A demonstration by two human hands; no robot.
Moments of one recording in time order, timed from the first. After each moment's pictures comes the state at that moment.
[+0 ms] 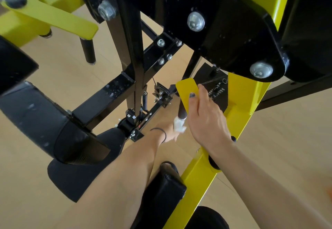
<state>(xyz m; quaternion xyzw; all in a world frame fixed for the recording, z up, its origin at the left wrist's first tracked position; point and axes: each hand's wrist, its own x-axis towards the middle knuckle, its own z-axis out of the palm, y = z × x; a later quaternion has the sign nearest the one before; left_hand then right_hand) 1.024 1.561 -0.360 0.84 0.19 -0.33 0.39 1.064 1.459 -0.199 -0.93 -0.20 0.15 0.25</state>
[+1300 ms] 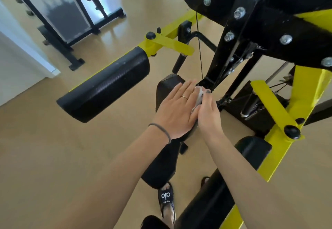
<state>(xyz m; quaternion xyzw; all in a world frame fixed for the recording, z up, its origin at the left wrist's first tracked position) 0.796 1.706 -0.133 1.00 0.07 0.02 0.02 0.851 1.606 -0.124 -0.76 -0.04 0.27 0.59</state>
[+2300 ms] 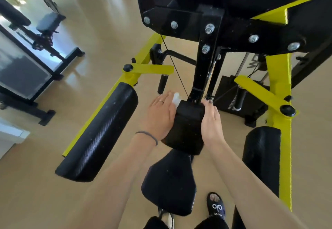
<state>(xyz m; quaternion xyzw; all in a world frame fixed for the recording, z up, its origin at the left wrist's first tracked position) 0.822 1.810 -0.139 0.99 0.02 0.02 0.14 0.844 1.648 -0.137 -0.76 0.11 0.13 0.63</state>
